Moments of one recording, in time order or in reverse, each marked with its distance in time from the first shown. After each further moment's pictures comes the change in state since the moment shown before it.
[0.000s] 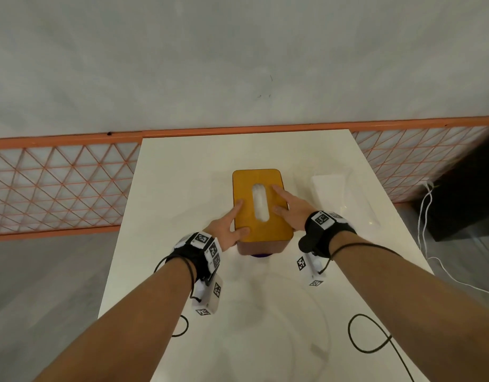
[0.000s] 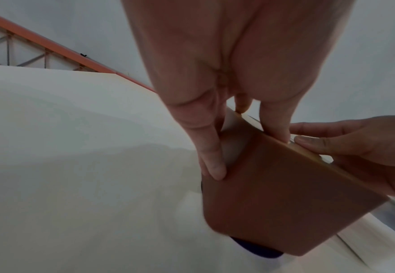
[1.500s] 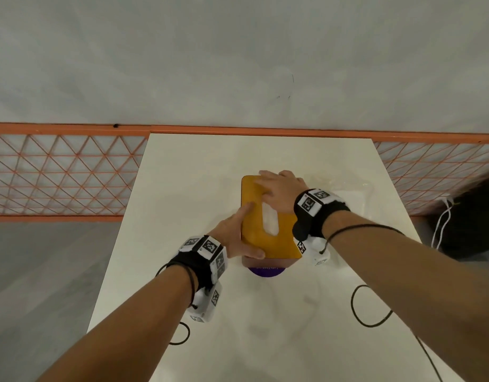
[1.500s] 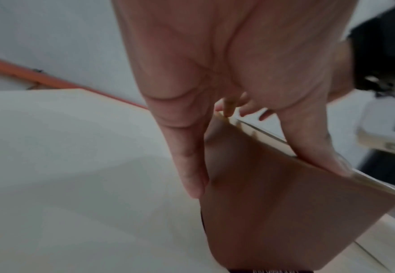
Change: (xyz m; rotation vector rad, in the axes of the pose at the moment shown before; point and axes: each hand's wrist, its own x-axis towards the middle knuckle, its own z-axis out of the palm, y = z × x) left_hand 0.020 0.029 -0.020 0.171 -0.032 -0.033; right_hand 0.075 -0.067 -0.021 -0.745 -0.062 -0.214
